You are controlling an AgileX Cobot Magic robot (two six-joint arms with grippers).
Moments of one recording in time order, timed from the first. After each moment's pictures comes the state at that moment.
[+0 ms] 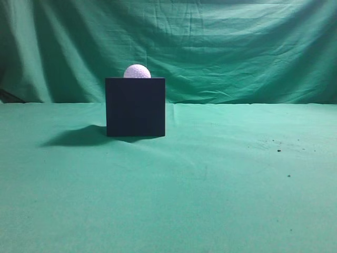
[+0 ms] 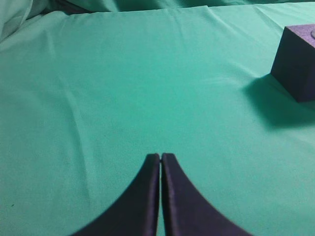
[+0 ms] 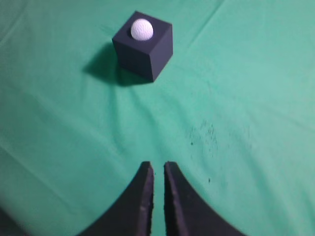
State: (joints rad) left arm -0.10 -0.02 0.02 0.09 0.36 -0.03; right arm 0.73 0.66 -0.88 -0.03 1.02 0.10
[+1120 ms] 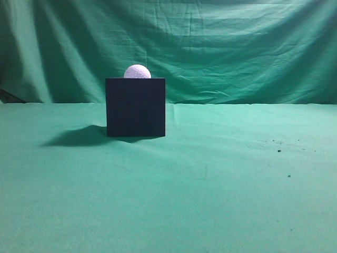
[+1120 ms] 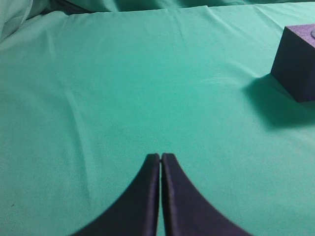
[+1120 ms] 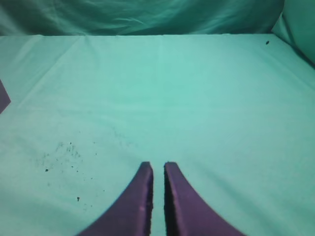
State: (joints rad) left arm -0.10 -0.02 0.02 0.09 0.36 -0.03; right arm 0.12 -0.01 0.03 0.02 0.36 0.01
